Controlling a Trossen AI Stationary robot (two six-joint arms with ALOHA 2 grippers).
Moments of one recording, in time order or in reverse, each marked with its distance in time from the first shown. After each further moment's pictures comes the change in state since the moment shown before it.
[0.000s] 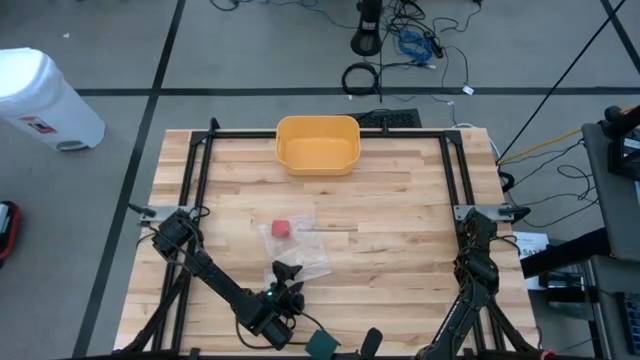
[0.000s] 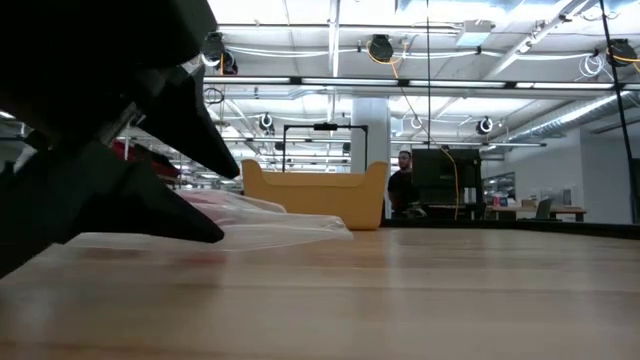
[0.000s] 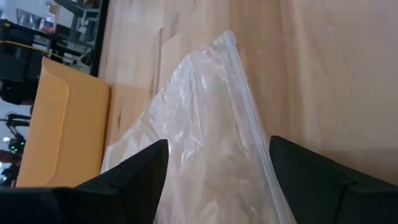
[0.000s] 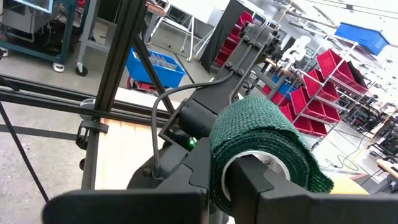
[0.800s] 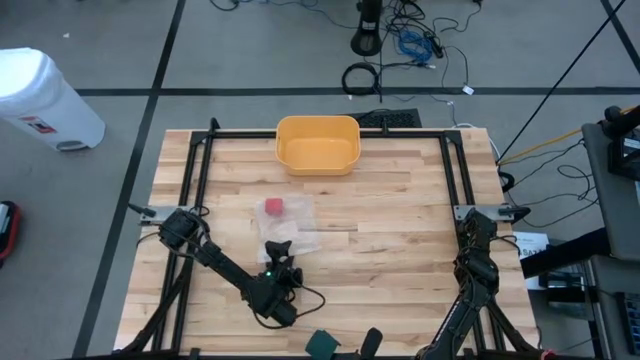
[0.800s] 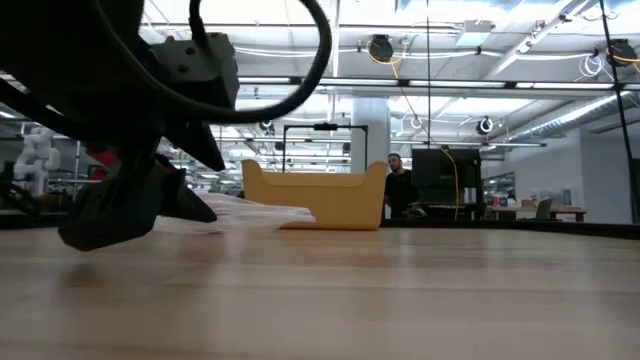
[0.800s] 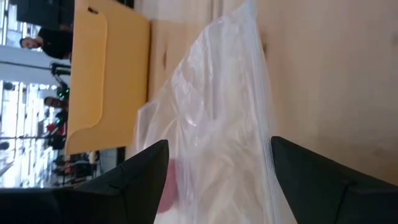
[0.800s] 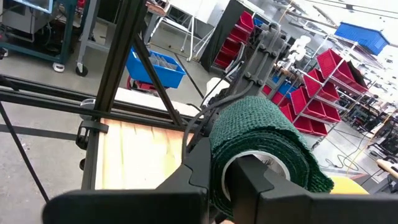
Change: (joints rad) left arm 0.107 -0.002 0.001 -0.363 -0.013 -0.232; right arm 0.000 0.000 0.000 0.000 0.000 0.000
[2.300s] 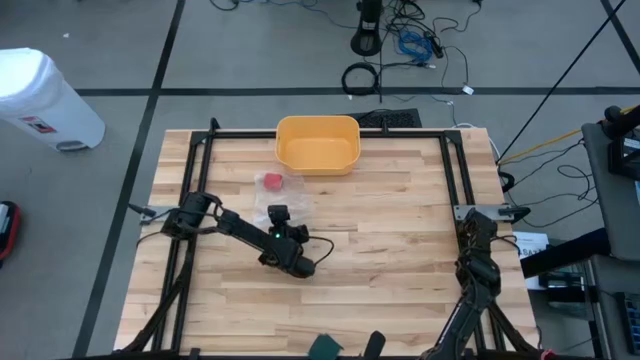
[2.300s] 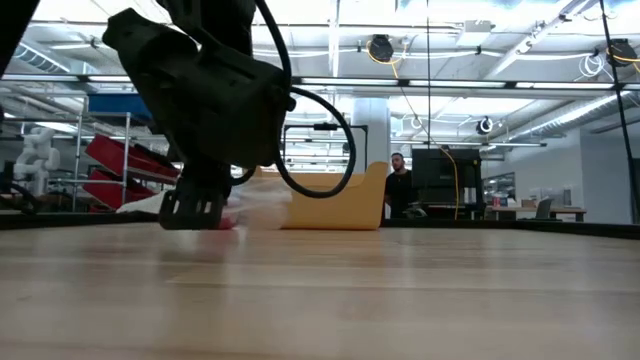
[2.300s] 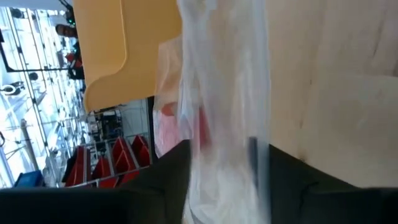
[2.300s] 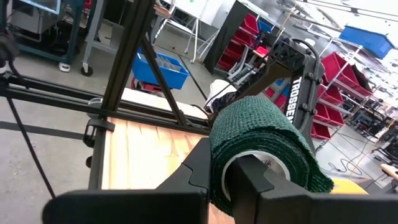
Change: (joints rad) left arm 0.303 -0.001 -0.007 -0.188 0.032 0.031; right arm 0.017 0.000 0.000 0.000 0.000 -0.008
